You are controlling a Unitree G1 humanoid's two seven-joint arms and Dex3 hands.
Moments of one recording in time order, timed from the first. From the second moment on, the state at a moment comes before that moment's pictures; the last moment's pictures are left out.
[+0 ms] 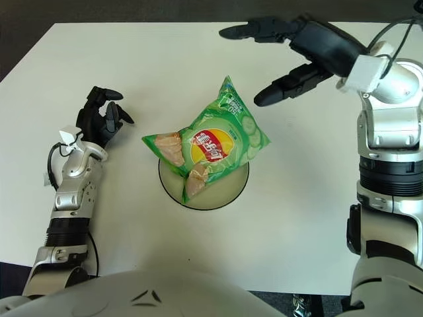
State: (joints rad) left arm -0.17 0.05 0.10 0.00 -0.19 -0.06 -0.03; right arm -0.65 -0.77 -0.13 -0.14 -0.06 -0.26 0.64
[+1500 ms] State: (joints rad) left arm -0.18 0.05 0.12 0.01 -0.19 -0.06 -0.03; right arm -0.43 -0.35 -0.34 0.20 0.32 -0.20 0.20
